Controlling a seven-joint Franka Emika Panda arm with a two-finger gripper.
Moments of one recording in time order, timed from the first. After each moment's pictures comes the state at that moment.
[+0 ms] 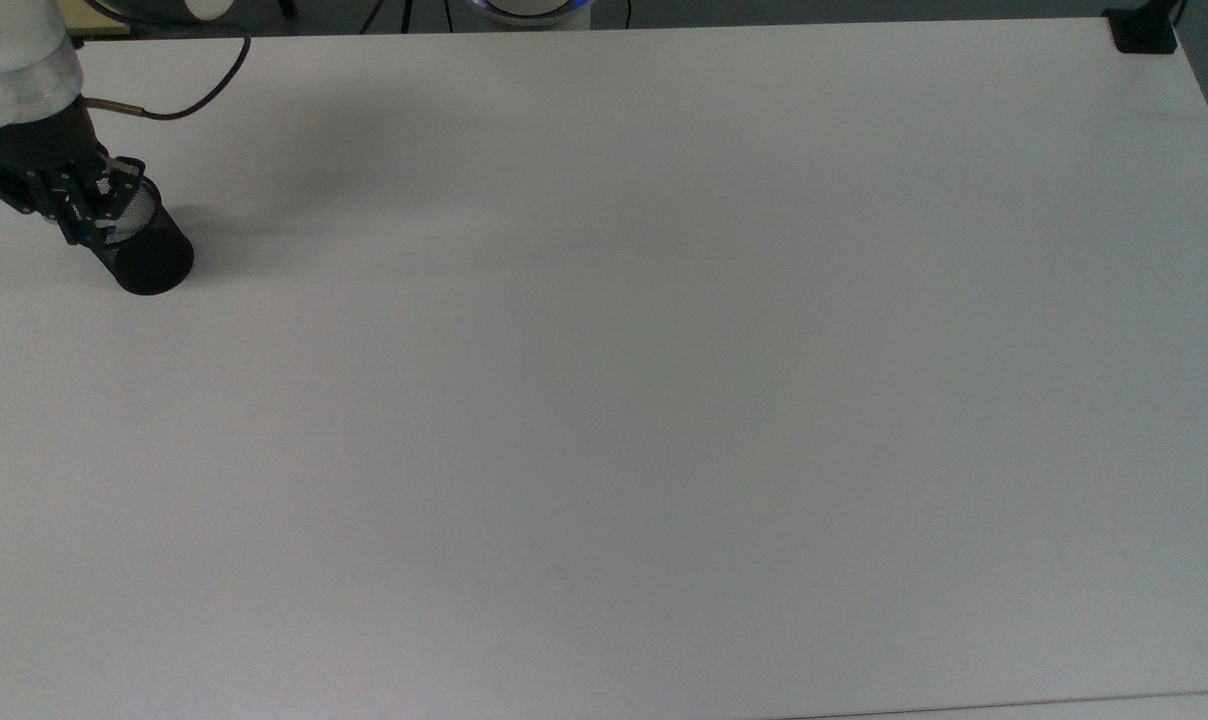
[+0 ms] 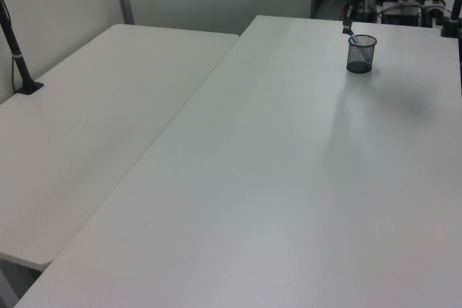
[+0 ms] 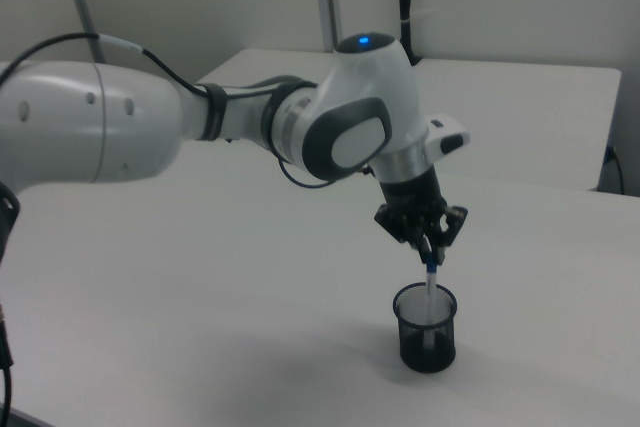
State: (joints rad) arm -0.43 0.35 -0.06 -1.63 -0.09 2.18 -0.51
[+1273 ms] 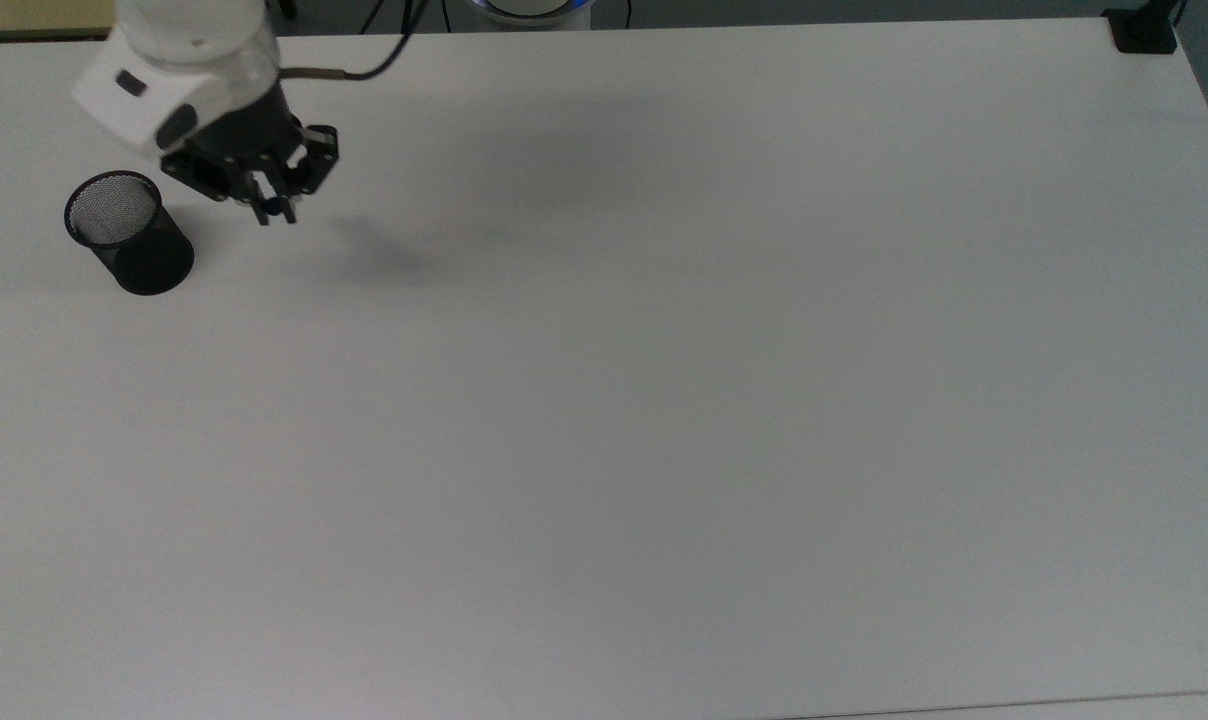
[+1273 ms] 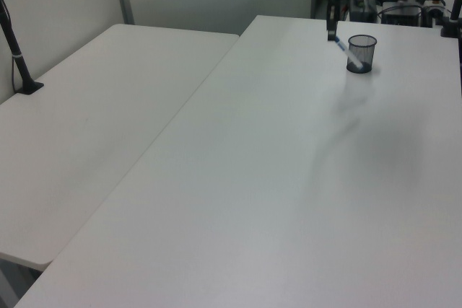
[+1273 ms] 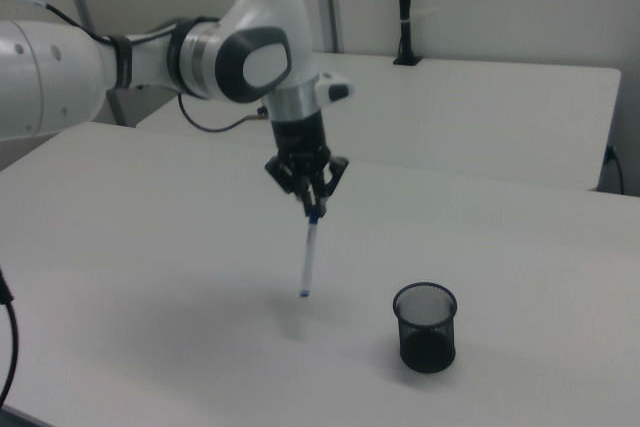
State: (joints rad) arm -0.17 0.26 -0.04 -1.61 -0.09 1.87 -0.36
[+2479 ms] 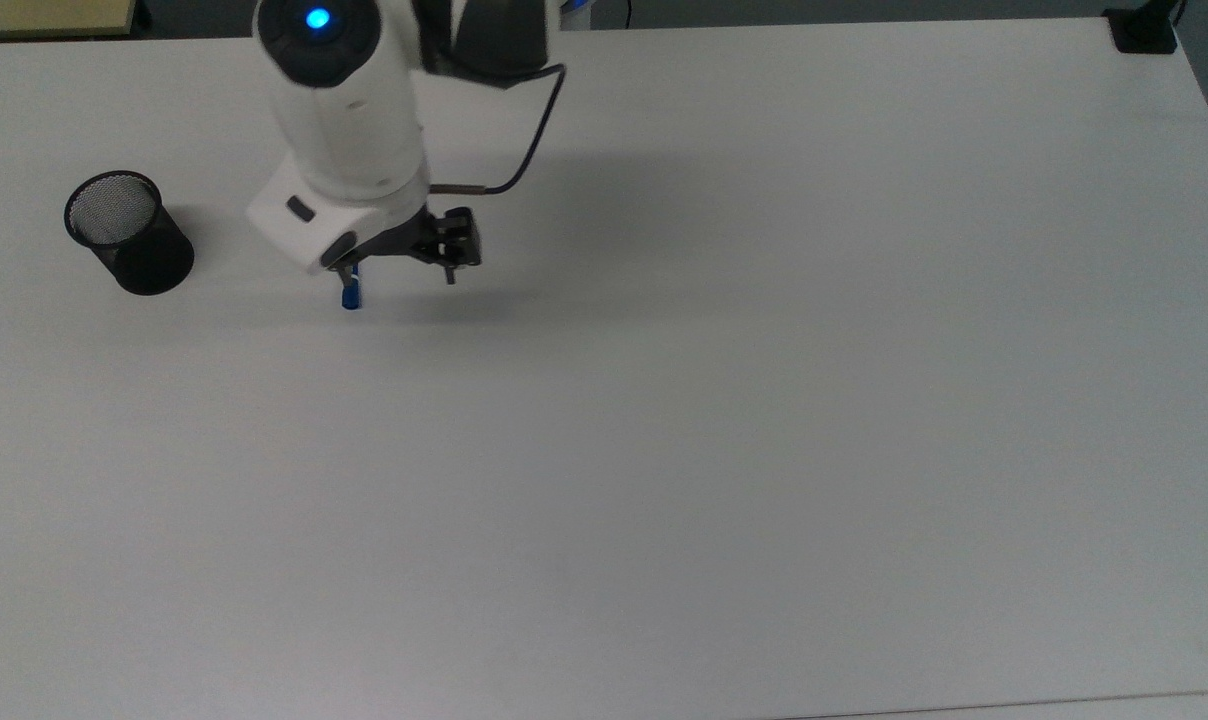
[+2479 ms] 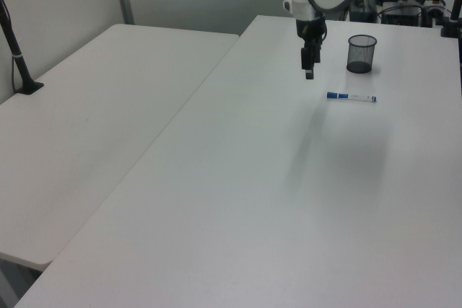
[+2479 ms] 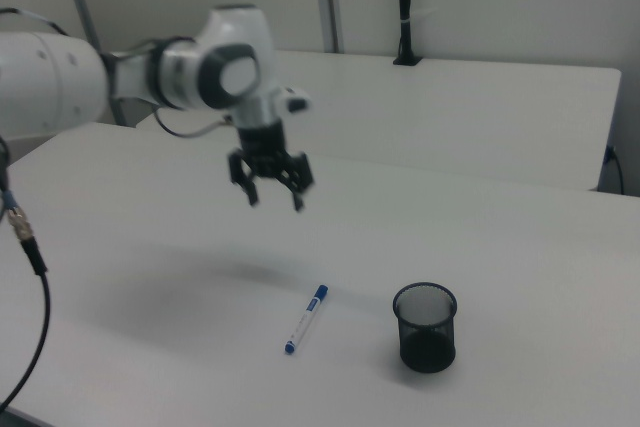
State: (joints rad) arm -0.02 0.37 -0.03 -1.56 -0.09 1.88 -0.11
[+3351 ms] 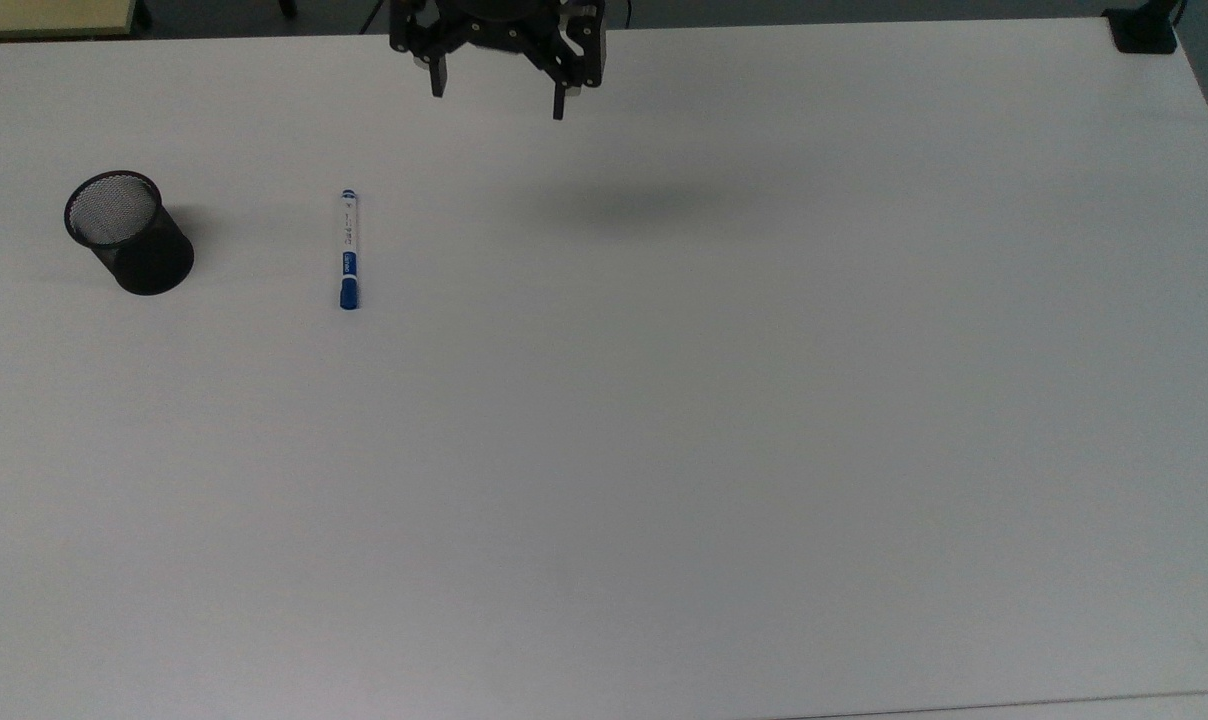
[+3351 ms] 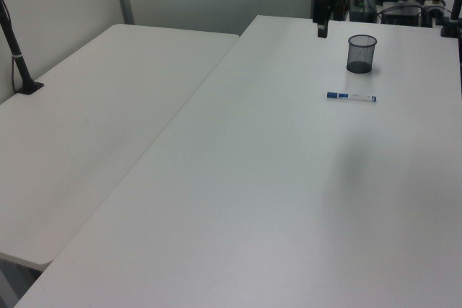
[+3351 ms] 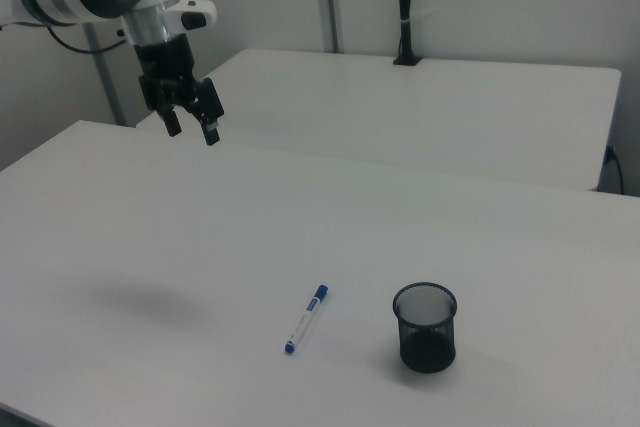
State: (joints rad) arm 0.13 0.07 -0.04 -1.59 -0.09 1.66 0.23
